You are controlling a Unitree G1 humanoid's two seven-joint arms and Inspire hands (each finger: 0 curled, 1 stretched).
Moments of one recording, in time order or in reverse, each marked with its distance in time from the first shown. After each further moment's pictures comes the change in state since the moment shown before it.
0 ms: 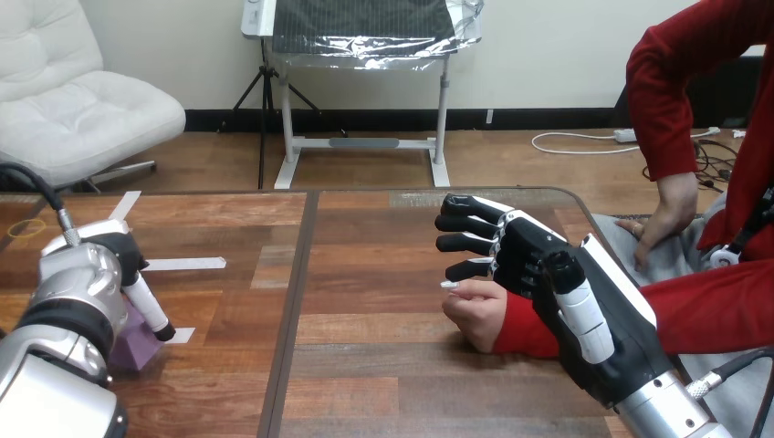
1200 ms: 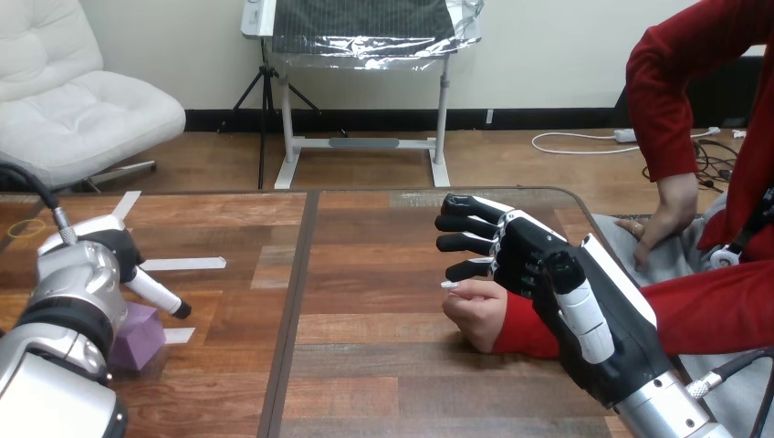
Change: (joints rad) left arm -0.005 0.000 0.011 -0.001 -0.014 0.024 0.015; right arm 0.000 0.000 0.000 0.000 0.000 0.000 0.000
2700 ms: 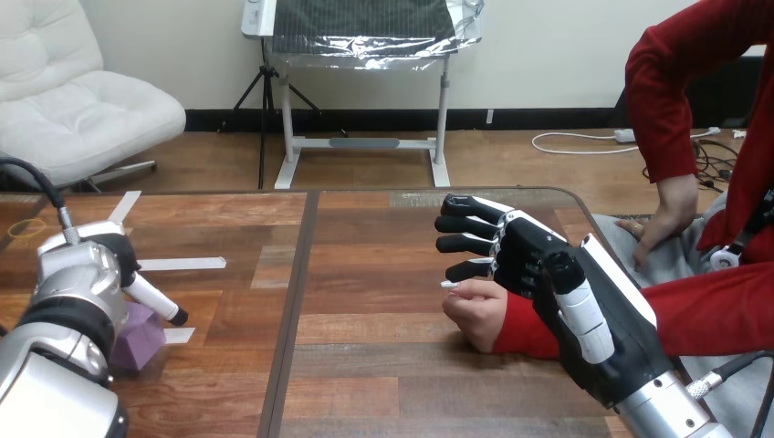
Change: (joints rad) left arm -0.001 0.001 -0.045 0.000 0.042 0.000 -0.037; right arm 0.000 -0.001 0.000 0.000 -0.001 0.000 0.000
